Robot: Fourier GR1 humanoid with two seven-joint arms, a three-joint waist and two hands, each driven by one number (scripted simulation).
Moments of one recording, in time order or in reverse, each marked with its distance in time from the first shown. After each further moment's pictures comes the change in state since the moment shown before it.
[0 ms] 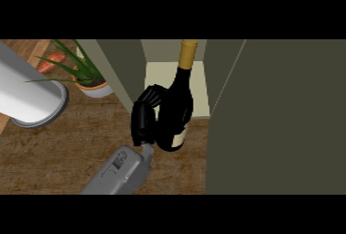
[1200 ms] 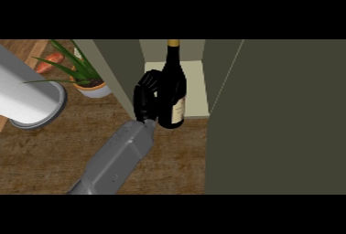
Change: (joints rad) left arm -0.269 0.000 0.055 0.448 0.374 -0.095 -0.229; right arm 0.065 0.003 -0.066 0.004 -0.016 0.067 -0.058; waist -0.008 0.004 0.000
